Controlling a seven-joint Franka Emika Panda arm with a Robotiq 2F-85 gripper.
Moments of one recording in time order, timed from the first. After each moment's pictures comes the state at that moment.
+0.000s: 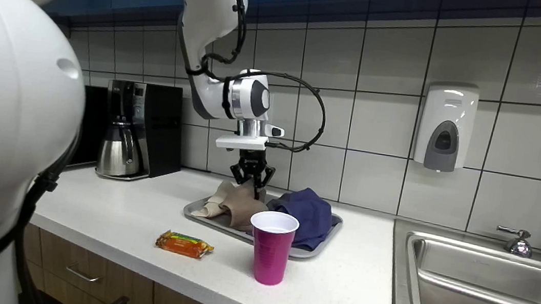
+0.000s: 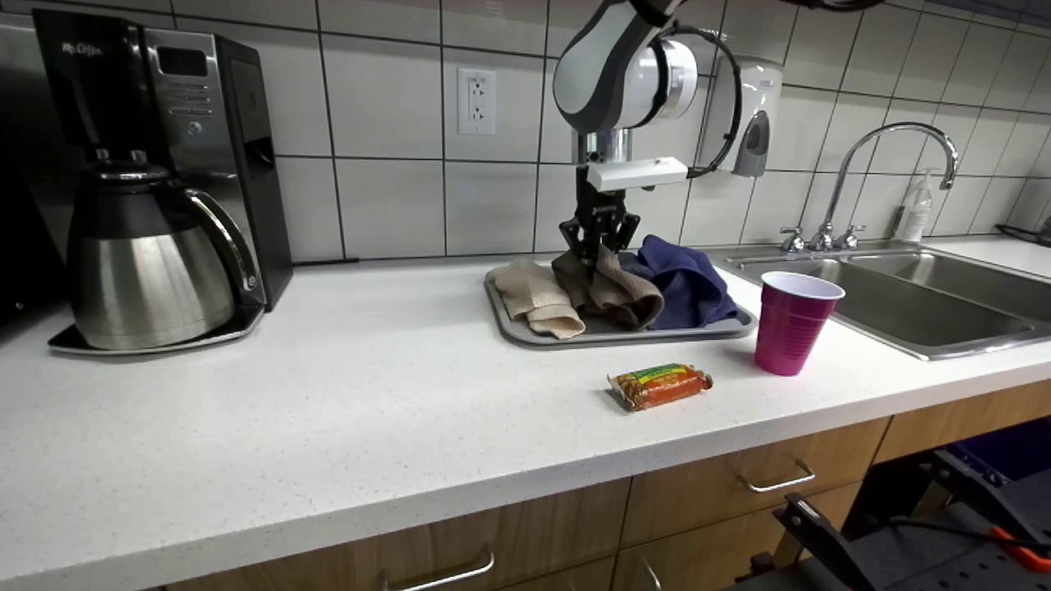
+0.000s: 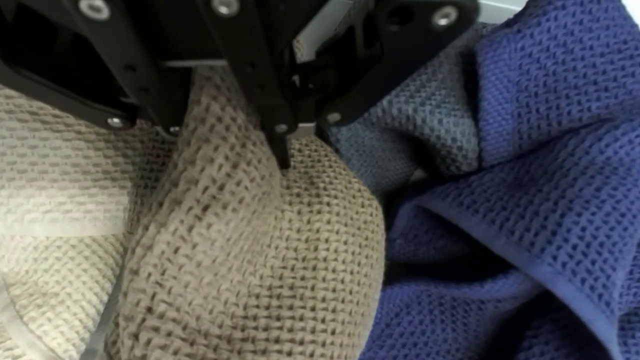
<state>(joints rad) 0.13 0.52 0.00 -1.87 -0.15 2.35 0.12</state>
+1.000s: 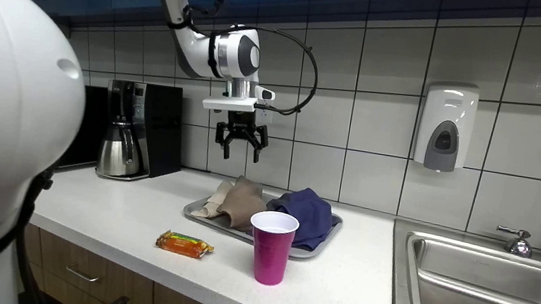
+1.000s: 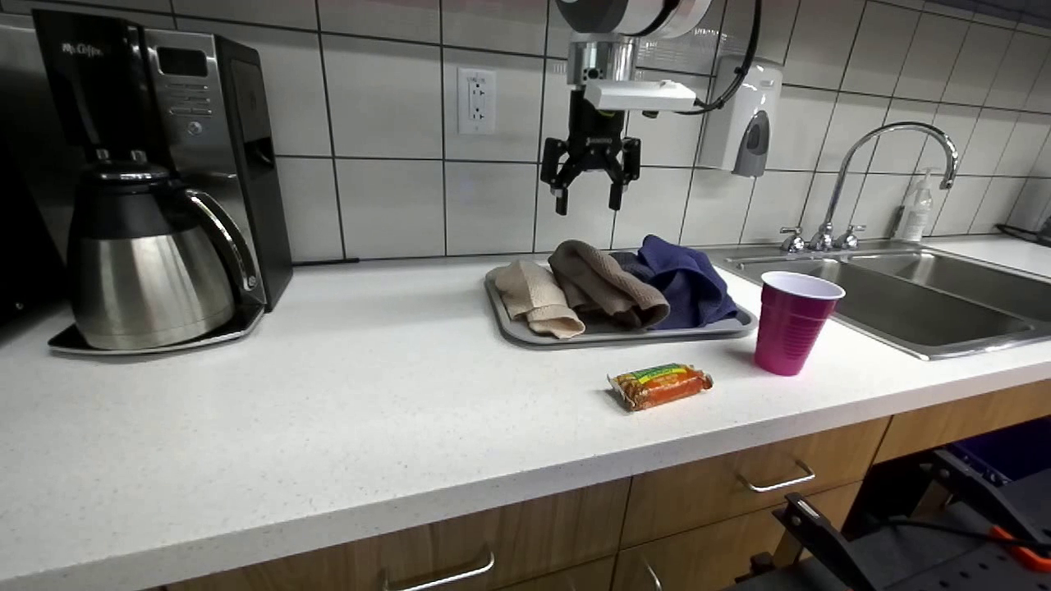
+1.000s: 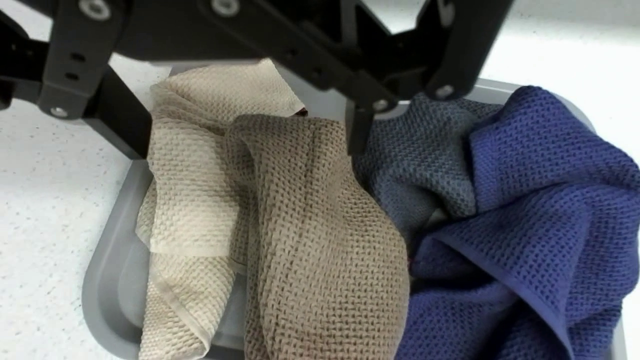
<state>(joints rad) 0.13 0.29 0.05 -1.95 -0.10 2.29 0.09</state>
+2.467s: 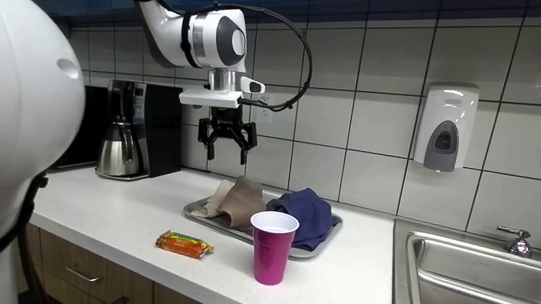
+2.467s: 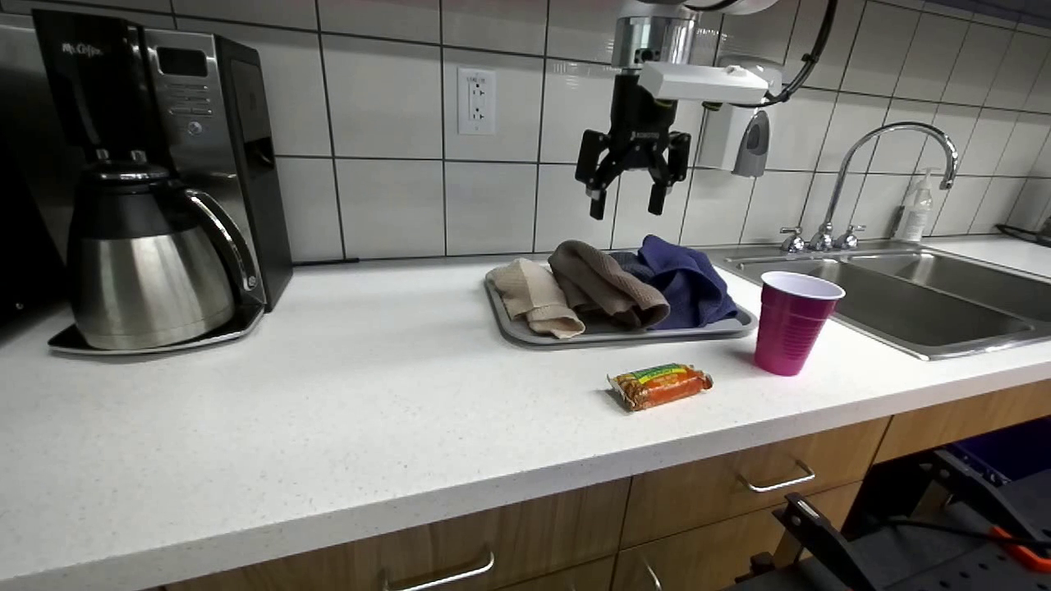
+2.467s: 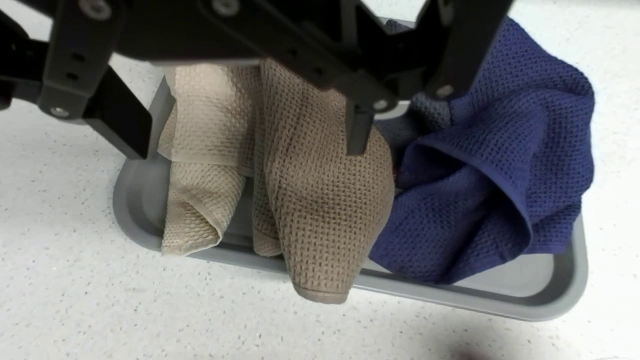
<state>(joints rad) 0.13 0.01 0.05 -2.31 -0.08 2.41 0.09</state>
